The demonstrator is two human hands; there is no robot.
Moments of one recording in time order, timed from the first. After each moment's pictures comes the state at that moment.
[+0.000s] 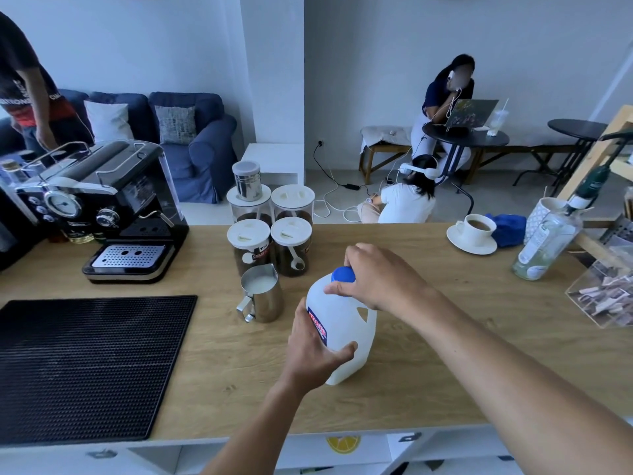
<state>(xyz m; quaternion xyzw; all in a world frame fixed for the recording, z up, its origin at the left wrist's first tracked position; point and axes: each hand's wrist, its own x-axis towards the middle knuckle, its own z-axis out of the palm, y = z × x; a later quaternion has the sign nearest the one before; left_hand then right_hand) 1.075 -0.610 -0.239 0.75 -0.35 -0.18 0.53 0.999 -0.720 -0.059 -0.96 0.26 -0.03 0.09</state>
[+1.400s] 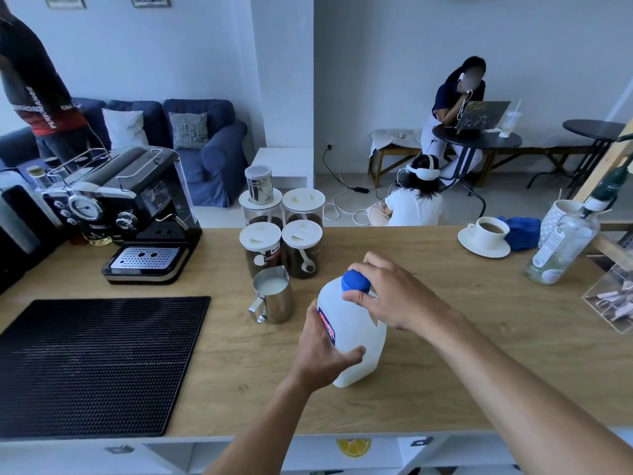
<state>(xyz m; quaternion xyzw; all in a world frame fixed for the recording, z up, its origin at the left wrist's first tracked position) 1.081 -0.609 -0.234 0.75 -0.38 -0.19 0.51 0.986 -0.728 -0.092 -0.96 0.19 -0.12 0.16</state>
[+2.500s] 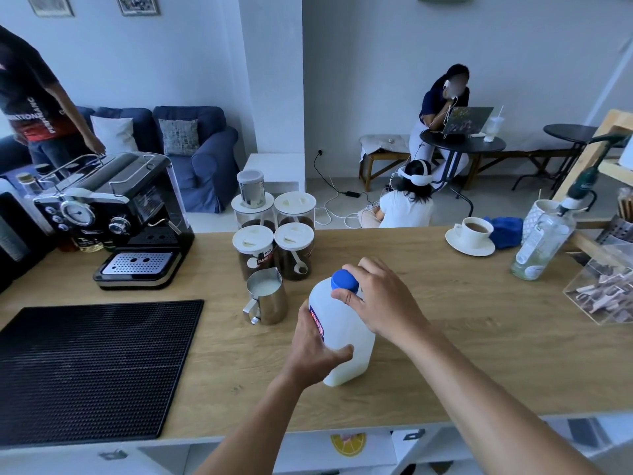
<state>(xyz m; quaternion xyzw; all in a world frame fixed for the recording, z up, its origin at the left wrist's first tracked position) 1.082 -0.603 -0.233 0.74 -0.36 -0.23 0.52 0.981 -0.713 -0.113 -0.95 0.23 -0.19 0.12</state>
